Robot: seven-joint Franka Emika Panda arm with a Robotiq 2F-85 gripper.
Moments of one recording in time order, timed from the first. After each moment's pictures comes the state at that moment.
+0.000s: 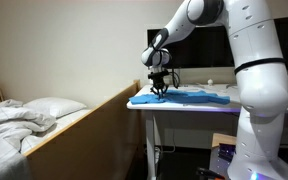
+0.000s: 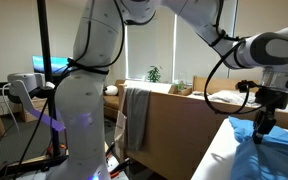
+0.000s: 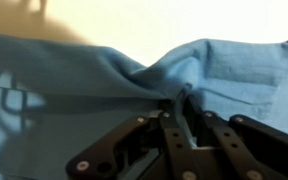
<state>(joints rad) -0.25 0.30 -0.33 -1.89 0.04 1.96 0.58</state>
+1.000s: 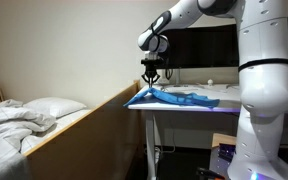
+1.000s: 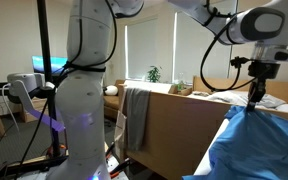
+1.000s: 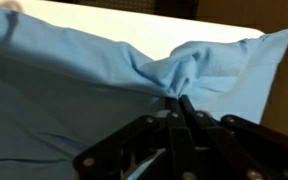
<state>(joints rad) -0.23 0.16 -0.29 -1.86 0.16 1.96 0.58</state>
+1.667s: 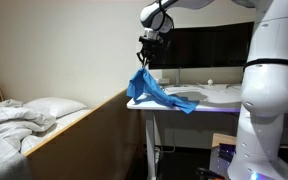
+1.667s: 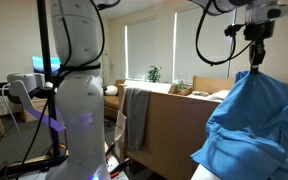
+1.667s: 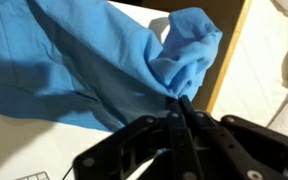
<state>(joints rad) -0.22 -0.05 -0.24 -1.85 0.17 2.05 0.59</state>
